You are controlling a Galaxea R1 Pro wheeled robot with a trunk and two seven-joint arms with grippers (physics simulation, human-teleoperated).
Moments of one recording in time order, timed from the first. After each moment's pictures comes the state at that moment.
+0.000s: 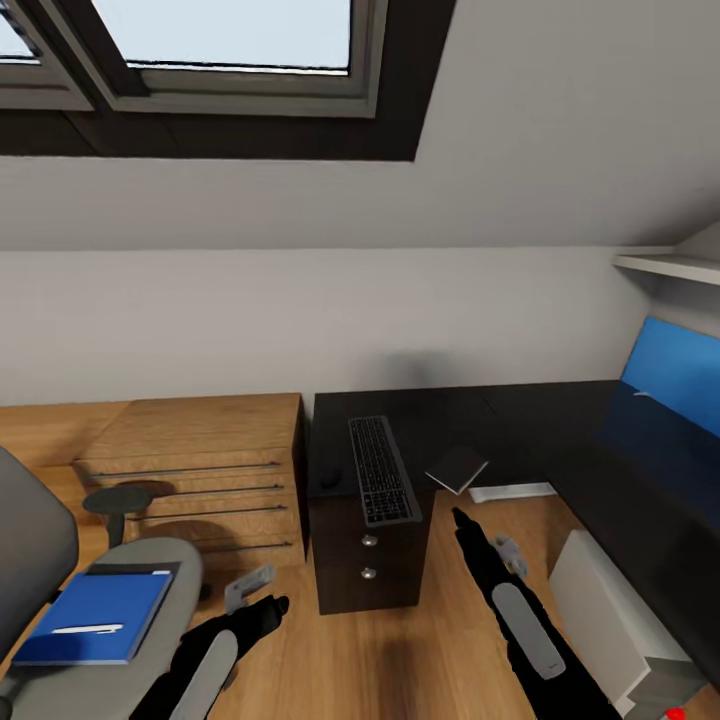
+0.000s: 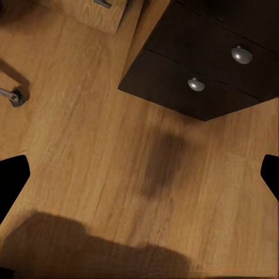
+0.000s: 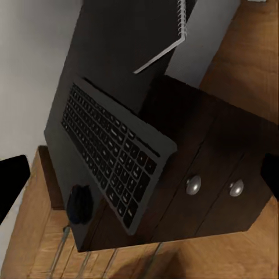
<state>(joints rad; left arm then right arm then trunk) -0.23 0.00 -0.19 -1.17 0.74 0.50 0.46 -0.39 0.00 0.10 -0.98 -1.19 -0.03 -0.18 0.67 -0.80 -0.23</state>
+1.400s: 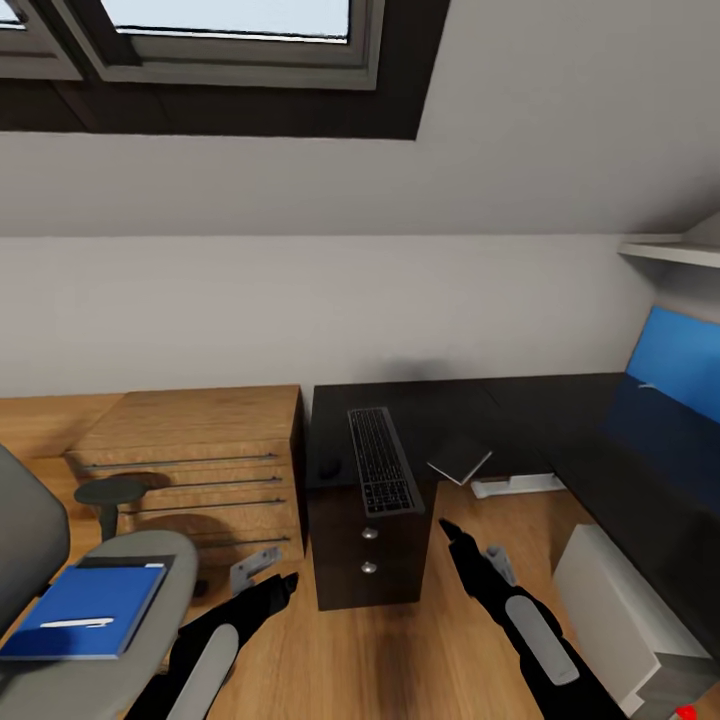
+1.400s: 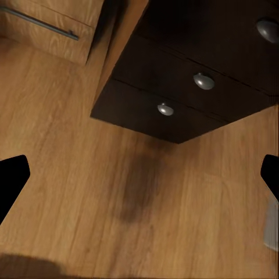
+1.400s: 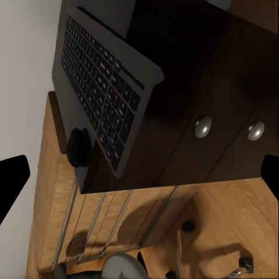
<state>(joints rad) -0.20 0.00 -0.22 -1.34 0.73 0.50 0.46 -0.39 -0.03 0.08 -0.88 -1.27 0.19 0.02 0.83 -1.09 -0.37</state>
